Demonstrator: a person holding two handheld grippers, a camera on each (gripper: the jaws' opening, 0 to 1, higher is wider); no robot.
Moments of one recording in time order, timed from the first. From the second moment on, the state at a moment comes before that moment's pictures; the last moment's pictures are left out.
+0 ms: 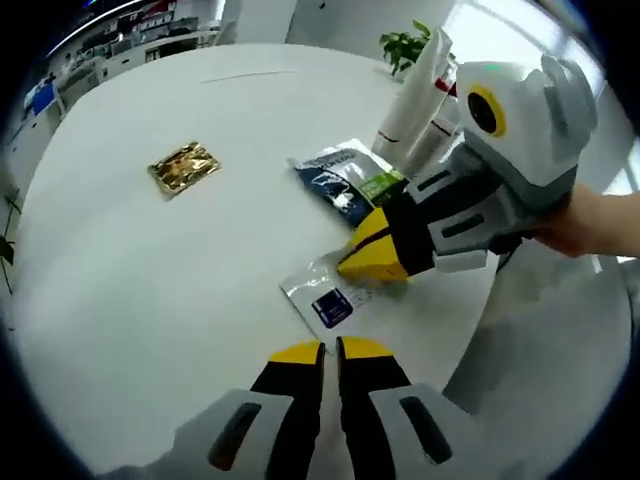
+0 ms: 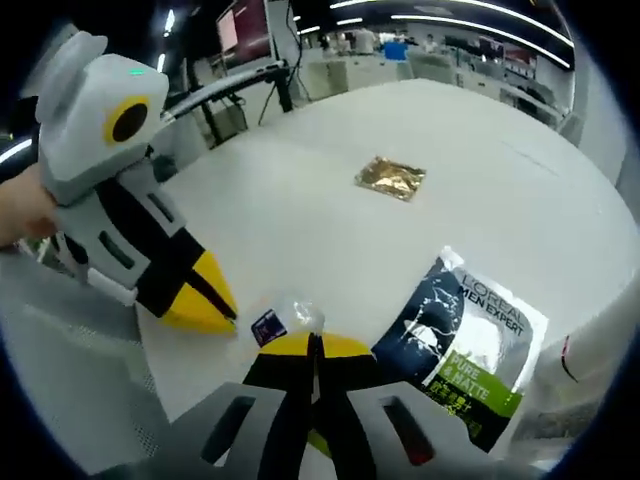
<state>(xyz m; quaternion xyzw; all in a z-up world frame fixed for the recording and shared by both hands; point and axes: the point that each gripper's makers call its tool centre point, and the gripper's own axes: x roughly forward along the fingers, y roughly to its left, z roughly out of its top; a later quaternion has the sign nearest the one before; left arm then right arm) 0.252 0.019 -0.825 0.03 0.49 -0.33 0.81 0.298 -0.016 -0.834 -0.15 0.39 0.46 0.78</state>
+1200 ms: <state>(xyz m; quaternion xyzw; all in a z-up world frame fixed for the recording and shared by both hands) 0.283 -0.004 -0.829 0.19 0.38 -0.40 0.81 0.303 -0.025 -0.819 -0.29 0.30 0.50 0.76</state>
